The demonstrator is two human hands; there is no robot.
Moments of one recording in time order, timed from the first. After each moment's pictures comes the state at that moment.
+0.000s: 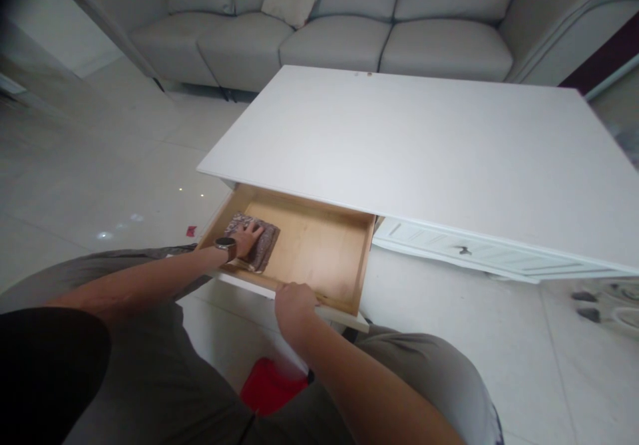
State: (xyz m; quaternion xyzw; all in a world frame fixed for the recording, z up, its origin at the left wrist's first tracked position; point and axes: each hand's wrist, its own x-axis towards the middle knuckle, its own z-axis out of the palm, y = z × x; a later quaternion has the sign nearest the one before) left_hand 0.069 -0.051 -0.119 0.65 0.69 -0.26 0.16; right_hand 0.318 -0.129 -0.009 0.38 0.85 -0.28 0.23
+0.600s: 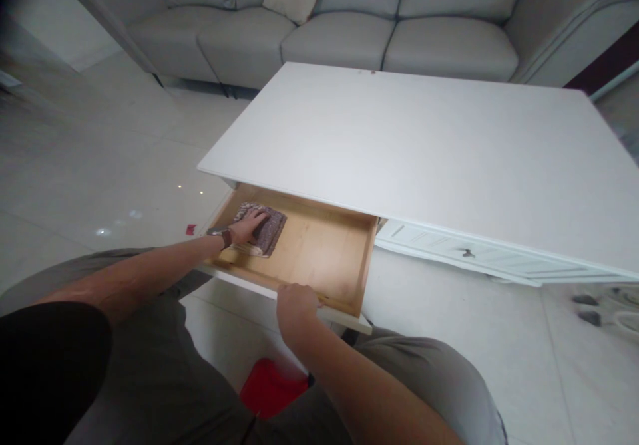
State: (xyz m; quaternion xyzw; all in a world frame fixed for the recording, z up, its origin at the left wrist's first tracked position) left_hand 0.006 -0.014 -0.148 0.75 0.63 -0.08 0.21; right_hand 0.313 -0.127 -0.002 0.42 0.83 -0.29 0.25
